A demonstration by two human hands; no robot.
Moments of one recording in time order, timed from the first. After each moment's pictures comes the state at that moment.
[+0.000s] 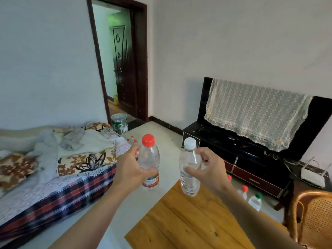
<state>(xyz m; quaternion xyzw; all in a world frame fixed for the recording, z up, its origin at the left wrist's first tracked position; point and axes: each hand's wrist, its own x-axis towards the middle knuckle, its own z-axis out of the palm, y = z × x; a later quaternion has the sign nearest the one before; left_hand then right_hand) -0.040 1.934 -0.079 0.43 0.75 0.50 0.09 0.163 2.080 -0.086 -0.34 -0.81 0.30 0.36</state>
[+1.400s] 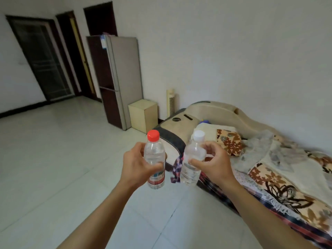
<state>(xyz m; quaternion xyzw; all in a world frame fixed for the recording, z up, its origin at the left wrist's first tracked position) -0.122 1.559 -0.084 -0.20 0.85 0.42 -0.26 -0.236 1.769 -0.089 0.25 -0.79 0.55 0.06</state>
